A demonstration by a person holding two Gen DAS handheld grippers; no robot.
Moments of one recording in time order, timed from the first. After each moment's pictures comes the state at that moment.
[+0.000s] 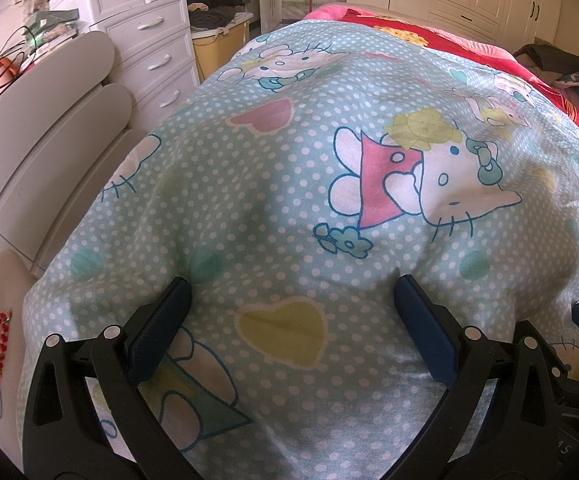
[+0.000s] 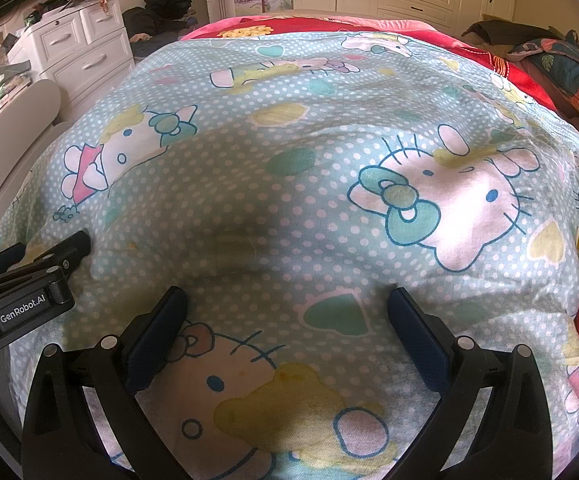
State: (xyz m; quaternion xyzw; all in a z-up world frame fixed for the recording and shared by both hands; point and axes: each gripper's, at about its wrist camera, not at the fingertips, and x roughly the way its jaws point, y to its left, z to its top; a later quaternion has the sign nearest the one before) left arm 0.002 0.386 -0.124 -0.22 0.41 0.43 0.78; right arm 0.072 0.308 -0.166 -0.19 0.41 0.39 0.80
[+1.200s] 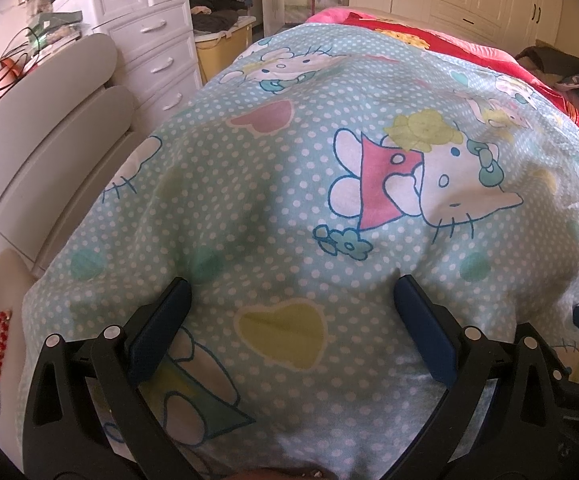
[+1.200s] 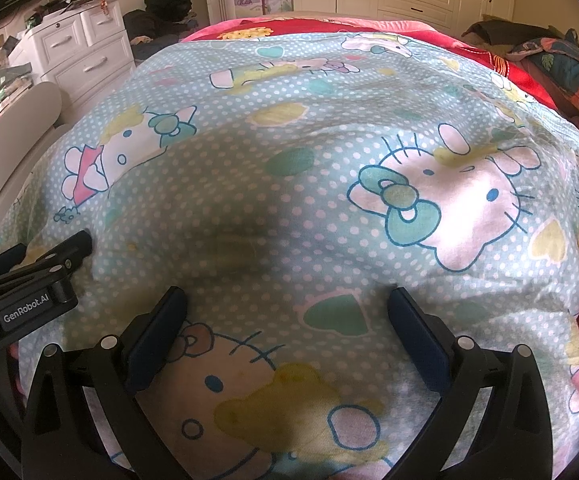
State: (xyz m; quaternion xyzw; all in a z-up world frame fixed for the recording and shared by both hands) left arm -0.002 0.386 -0.123 -0.21 0.40 0.44 0.78; right arm 0.072 0.306 -0.167 -0.18 0.41 0.40 0.80
